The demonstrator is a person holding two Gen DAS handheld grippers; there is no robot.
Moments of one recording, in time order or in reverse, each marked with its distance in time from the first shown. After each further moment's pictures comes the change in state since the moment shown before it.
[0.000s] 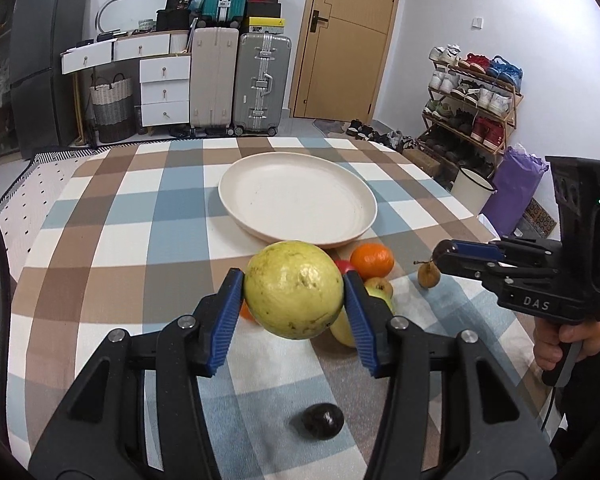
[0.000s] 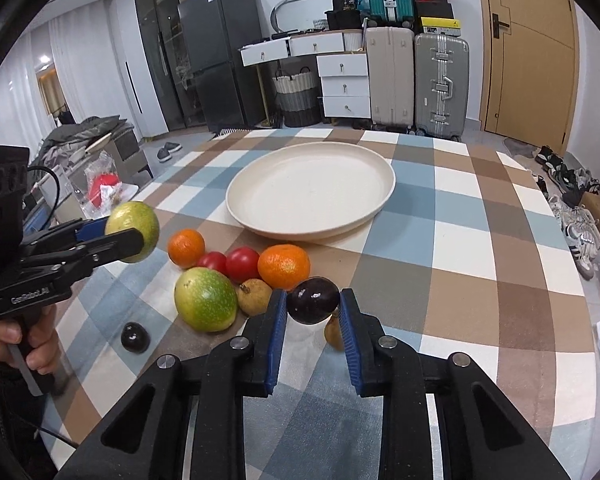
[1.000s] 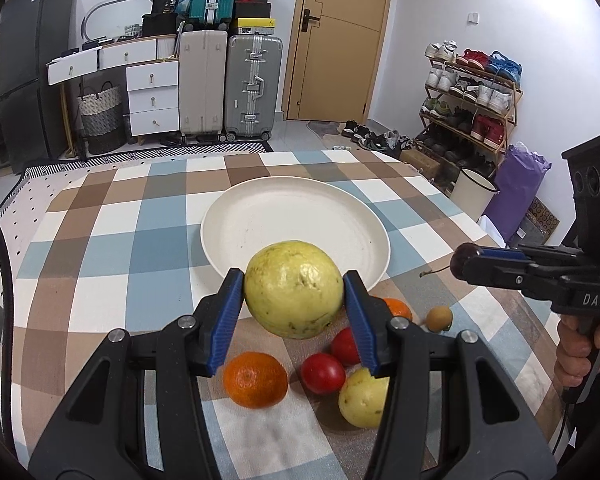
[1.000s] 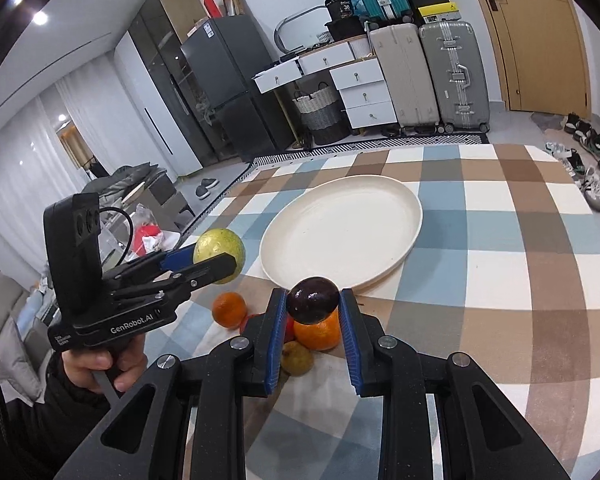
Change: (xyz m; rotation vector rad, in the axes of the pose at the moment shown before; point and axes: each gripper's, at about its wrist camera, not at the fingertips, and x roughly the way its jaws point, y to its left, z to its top) left arm 0.055 0.001 0.047 0.038 0.004 -0.010; right arm -0.005 -0.018 0.039 0.142 -0.046 0.191
